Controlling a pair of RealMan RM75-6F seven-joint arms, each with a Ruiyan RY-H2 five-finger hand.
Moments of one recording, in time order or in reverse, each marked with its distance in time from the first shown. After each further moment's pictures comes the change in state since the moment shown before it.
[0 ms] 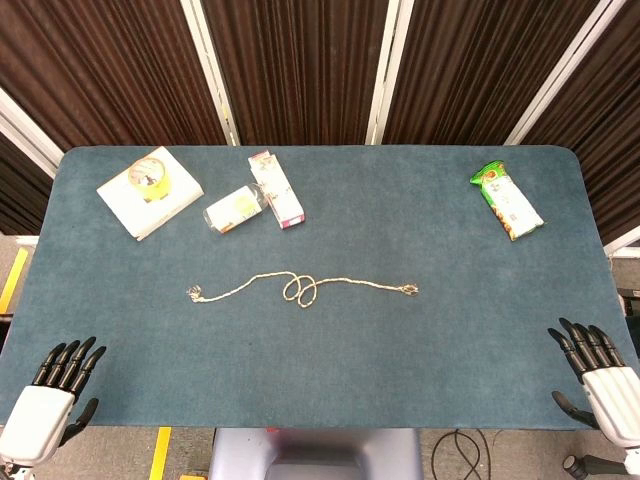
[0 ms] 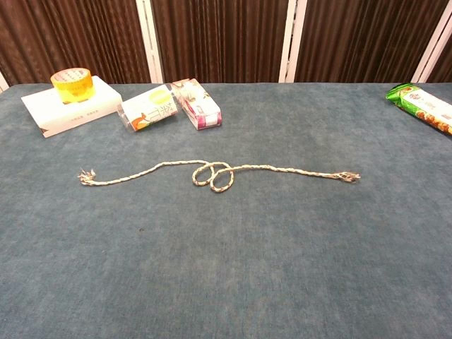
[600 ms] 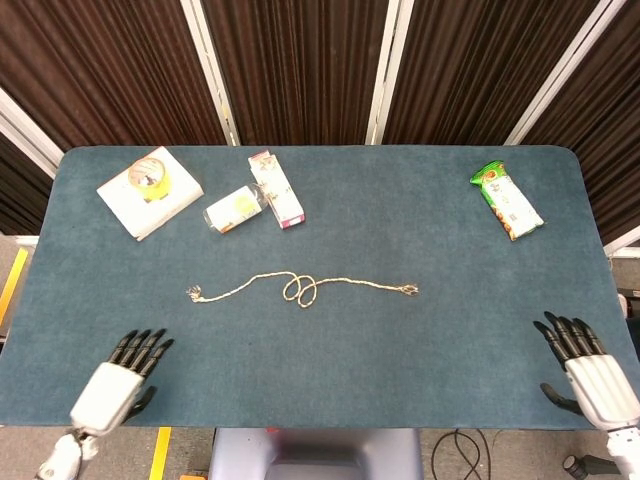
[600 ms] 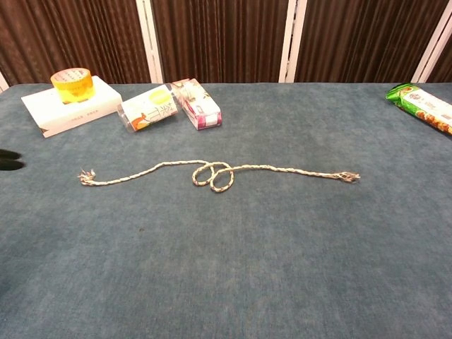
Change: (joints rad) left arm -0.173 -0.105 -0.038 -0.076 0.013 -0.261 0.098; right arm 0.061 0.004 0.022 -0.062 0.048 -0.127 -0.050
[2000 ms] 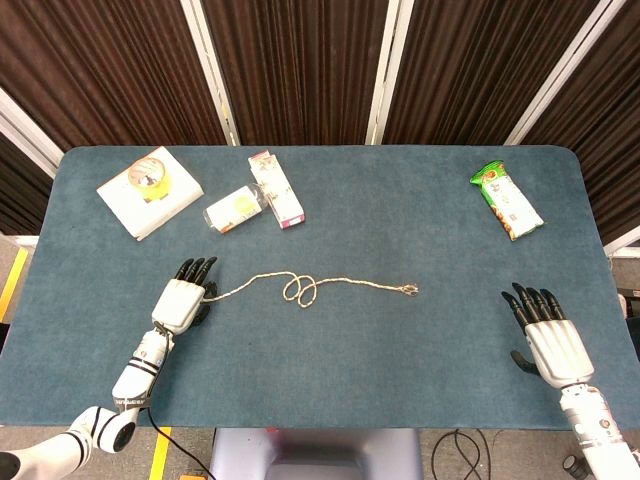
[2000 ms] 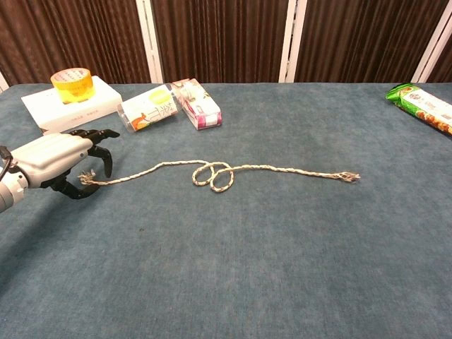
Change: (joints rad) left arm -0.396 -0.458 -0.215 0.632 -0.338 -0.337 -0.131; right arm 0.124 -0.069 0.090 -0.117 0.182 -0.173 -0.280
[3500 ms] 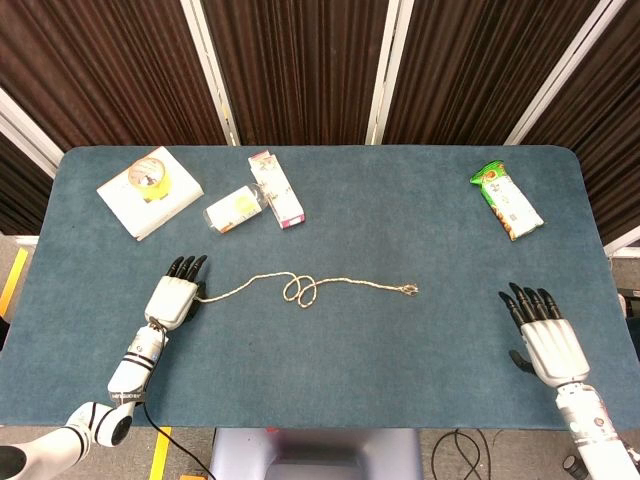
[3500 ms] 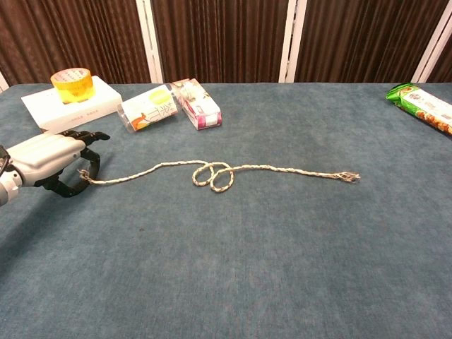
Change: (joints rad) left arm -0.027 0.008 0.041 0.041 -0.072 -0.010 0.029; right arm 0.022 -0.013 0.002 -0.009 0.020 -0.014 -0.059
